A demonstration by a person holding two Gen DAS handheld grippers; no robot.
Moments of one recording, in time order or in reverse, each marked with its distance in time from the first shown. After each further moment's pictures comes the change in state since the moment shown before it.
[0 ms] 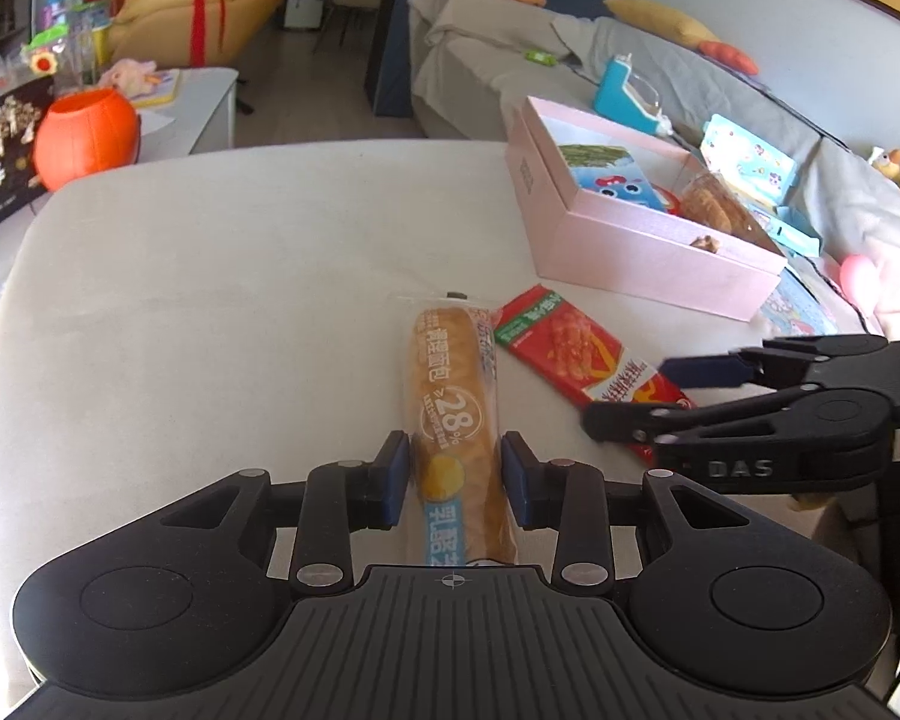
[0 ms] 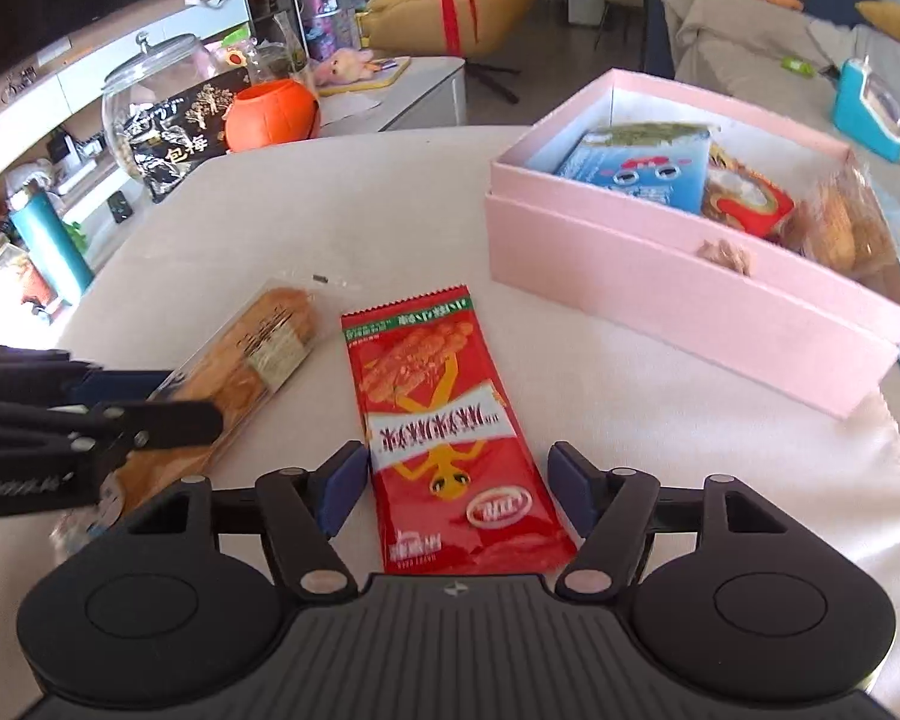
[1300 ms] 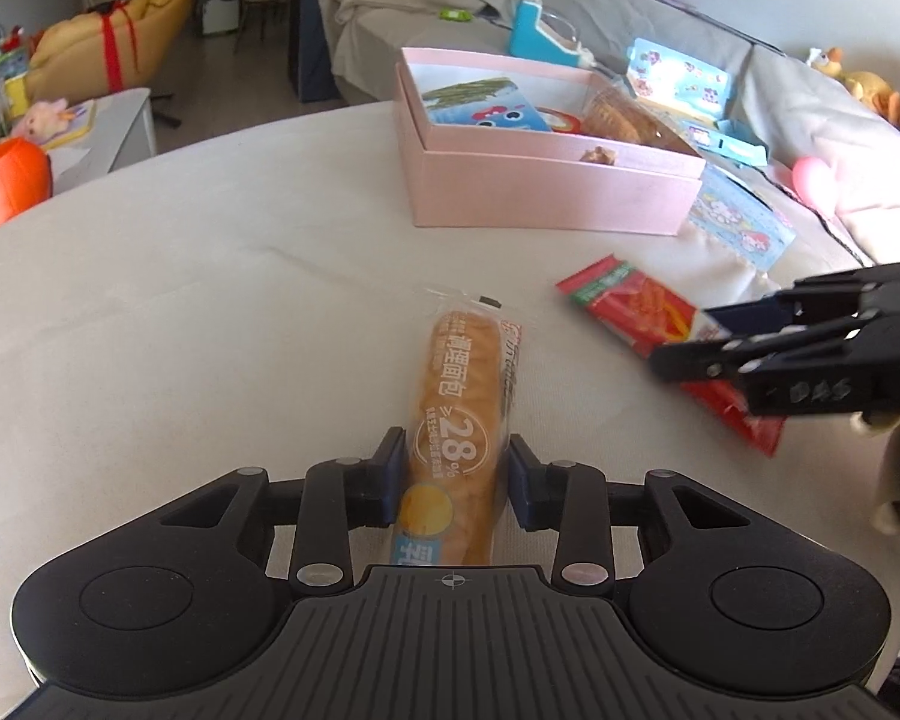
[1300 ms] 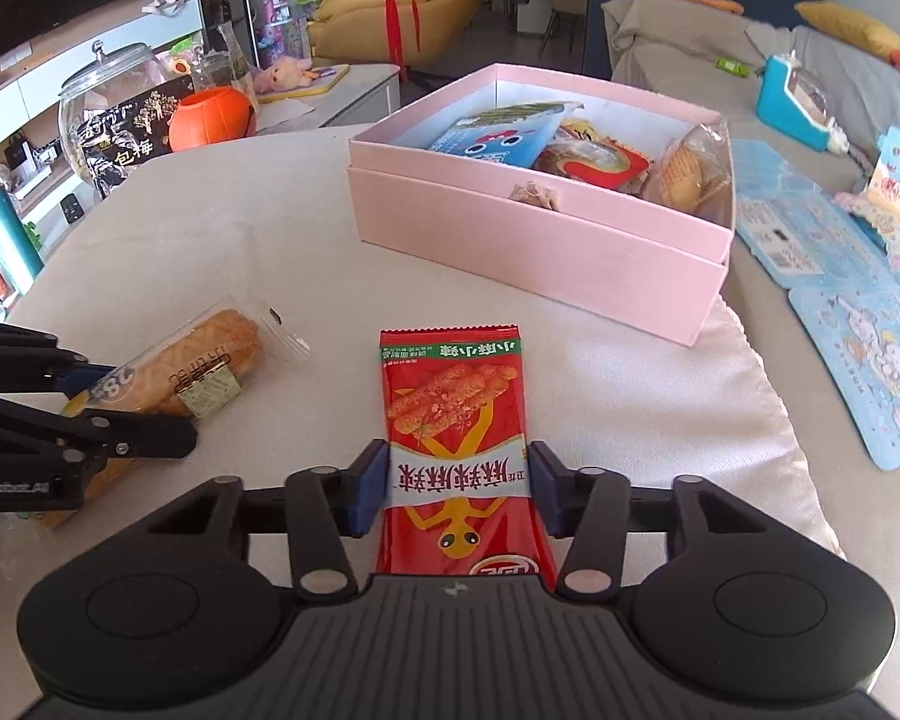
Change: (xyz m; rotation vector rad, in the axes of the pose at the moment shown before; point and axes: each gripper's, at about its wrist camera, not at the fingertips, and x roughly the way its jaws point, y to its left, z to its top) left arm 0.014 -0.055 -0.011 0.201 0.057 -0.040; right arm -0.044 -0.053 -0.037 0.050 -0.004 -0.071
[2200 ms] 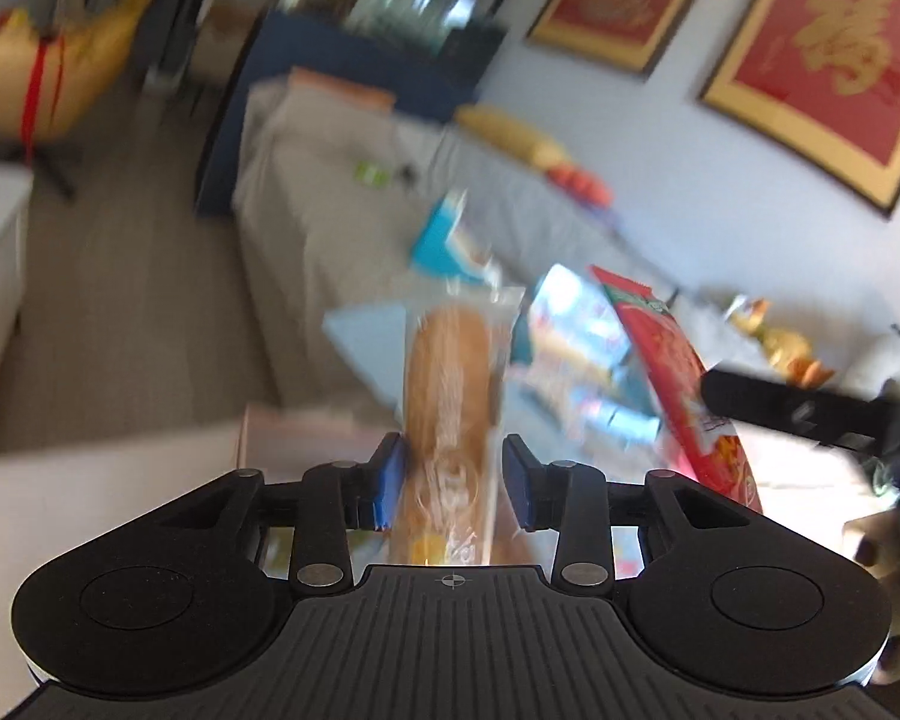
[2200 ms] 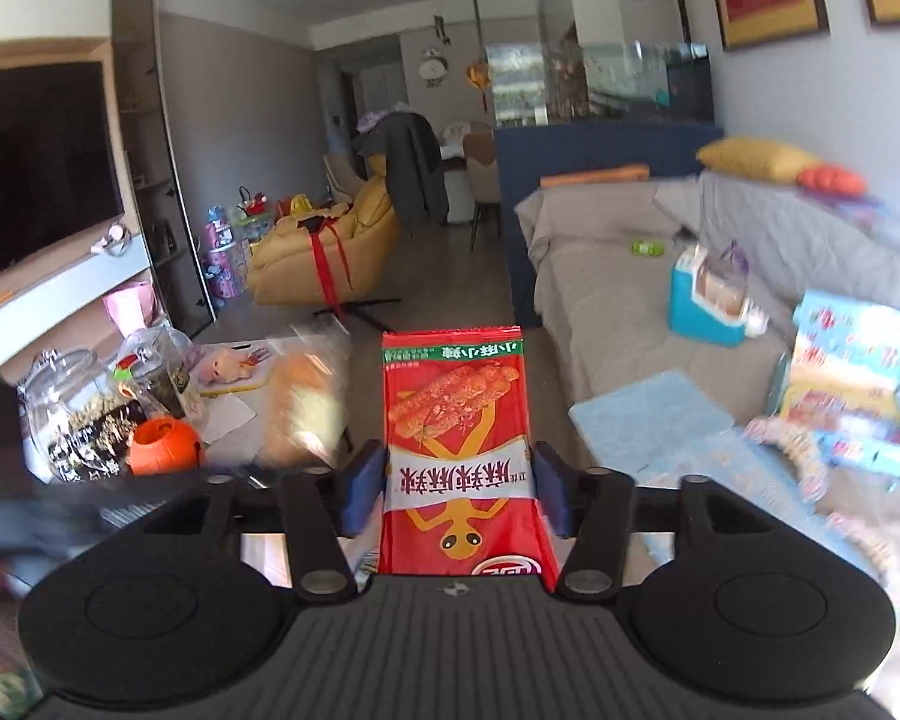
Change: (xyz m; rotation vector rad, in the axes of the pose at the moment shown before) left arm 0.062 0.015 0.237 -0.215 -0.247 -0.317; right arm -0.100 -0.103 0.203 0.196 -0.377 -0.031
